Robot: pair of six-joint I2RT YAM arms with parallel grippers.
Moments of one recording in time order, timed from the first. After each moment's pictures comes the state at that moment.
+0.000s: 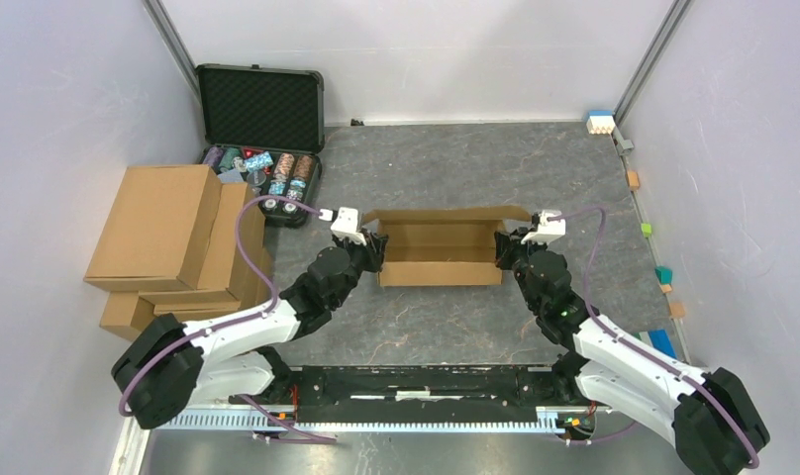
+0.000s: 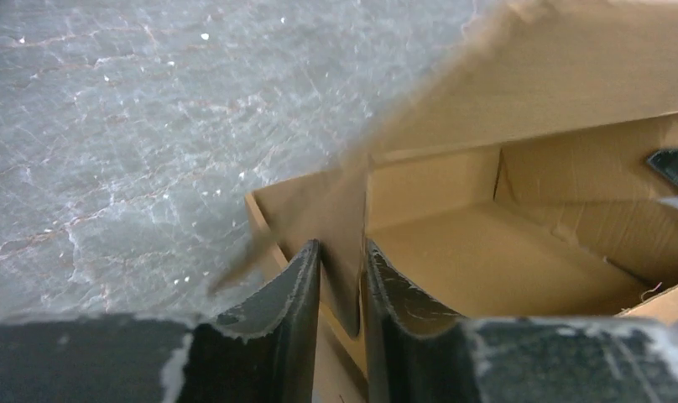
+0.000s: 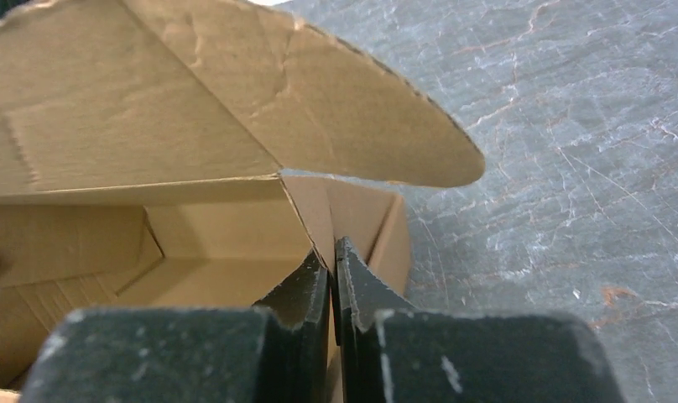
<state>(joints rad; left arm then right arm) -0.82 1.15 0.41 0.62 -0.42 -0.33 0.61 0.87 0.31 0.42 0.43 0.41</state>
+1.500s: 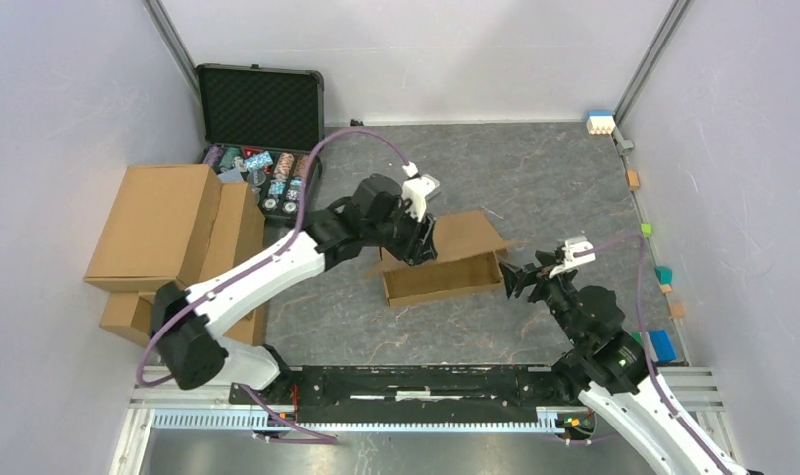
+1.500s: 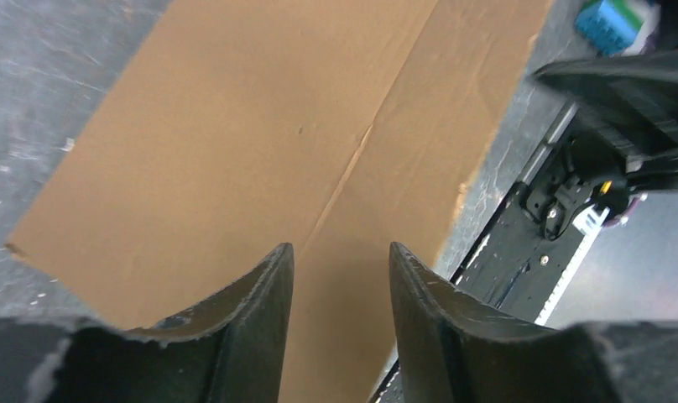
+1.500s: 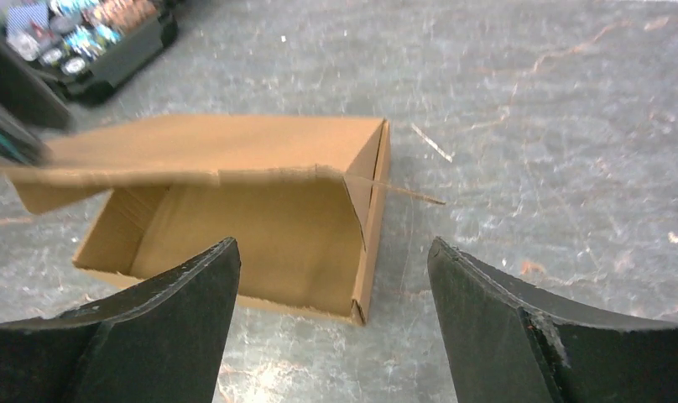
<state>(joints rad) -0.83 1.35 1.22 -0.49 0.22 -0.18 0.62 0.24 0.33 -0.23 0.24 0.18</state>
